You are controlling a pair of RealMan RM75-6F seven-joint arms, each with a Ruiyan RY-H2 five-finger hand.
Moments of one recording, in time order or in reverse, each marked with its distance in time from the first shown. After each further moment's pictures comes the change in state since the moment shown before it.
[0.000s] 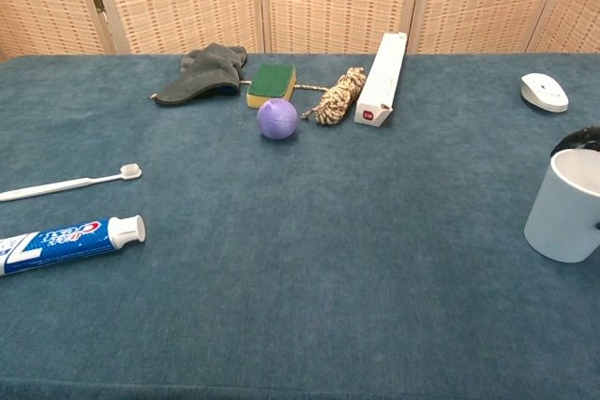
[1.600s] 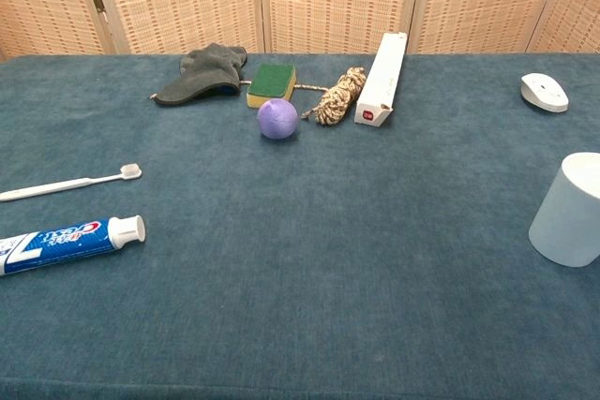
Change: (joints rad) left arm -0.034 -0.005 -0.006 -0.026 0.015 -0.024 0.022; right arm -0.287 0.107 0.008 -0.042 -0.089 0.459 0.151
